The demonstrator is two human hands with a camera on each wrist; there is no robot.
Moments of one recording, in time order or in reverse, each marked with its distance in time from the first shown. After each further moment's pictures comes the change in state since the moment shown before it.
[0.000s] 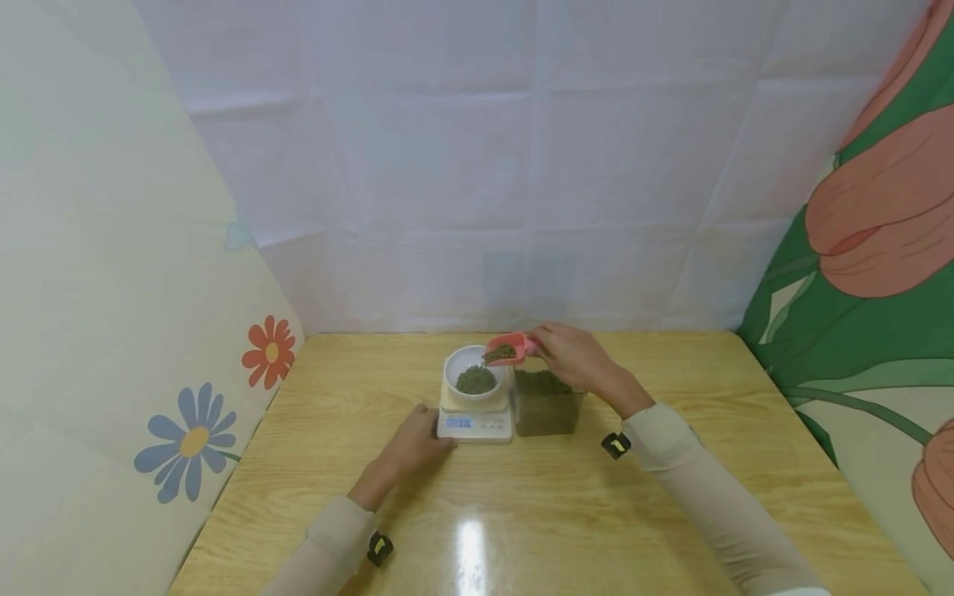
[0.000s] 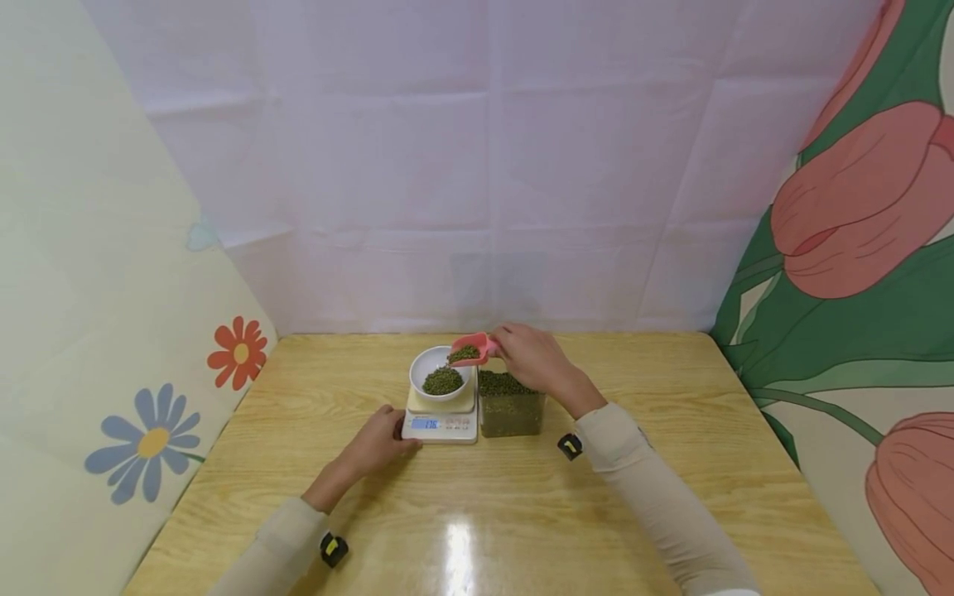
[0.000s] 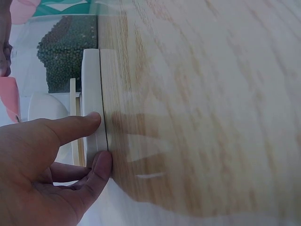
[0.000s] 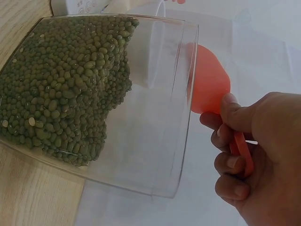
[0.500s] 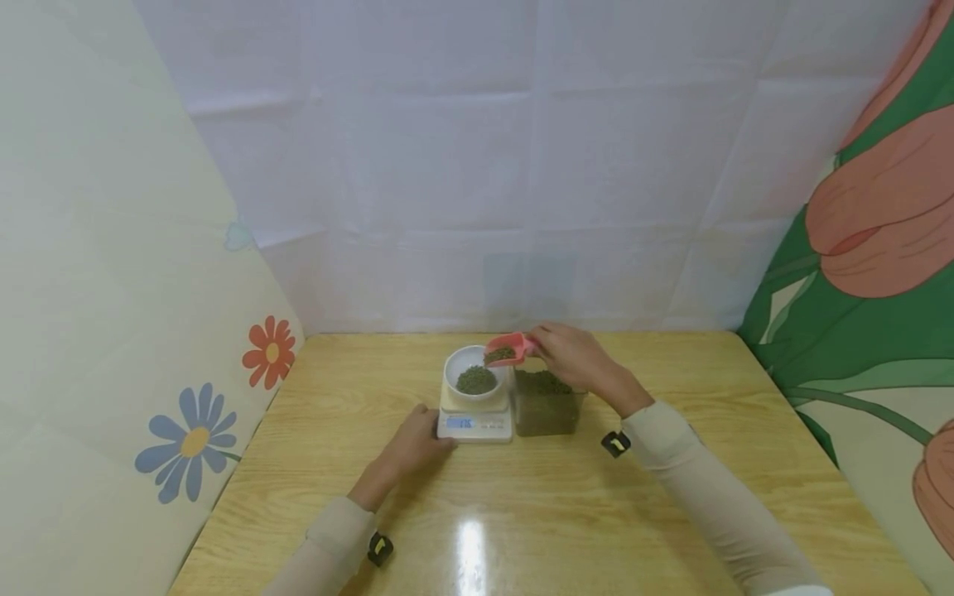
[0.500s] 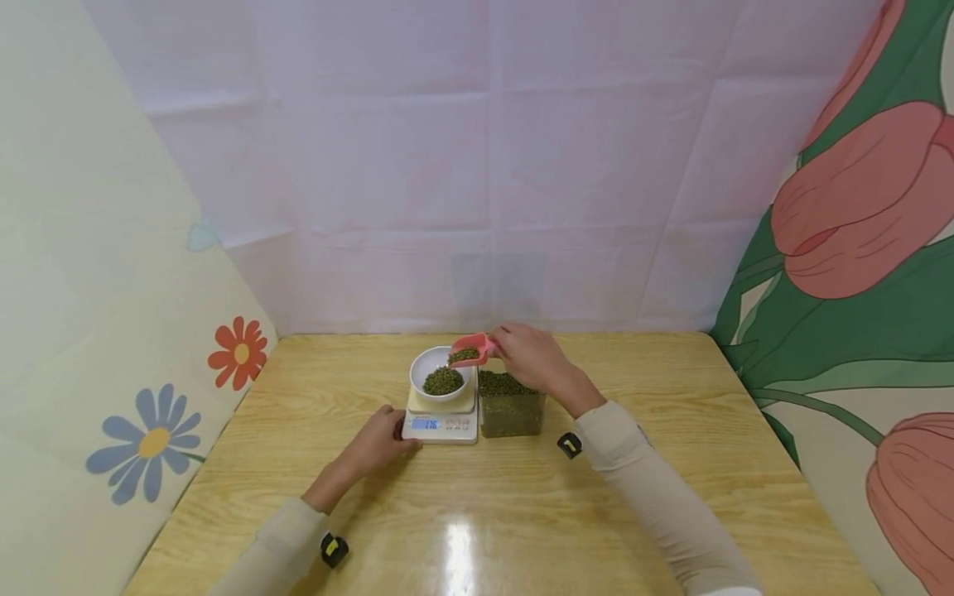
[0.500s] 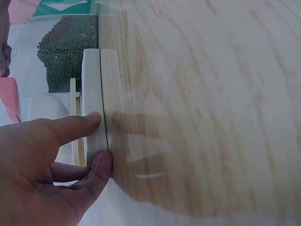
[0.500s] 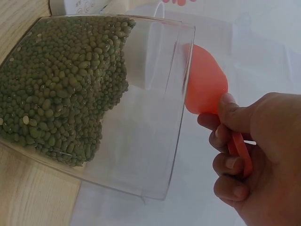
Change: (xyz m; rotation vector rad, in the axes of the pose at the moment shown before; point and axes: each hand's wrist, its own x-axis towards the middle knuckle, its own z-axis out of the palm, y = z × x) left_hand -0.001 -0.001 0.001 -0.018 0.004 -0.001; right_hand 0.002 -0.003 -0.002 -0.013 -0.020 -0.010
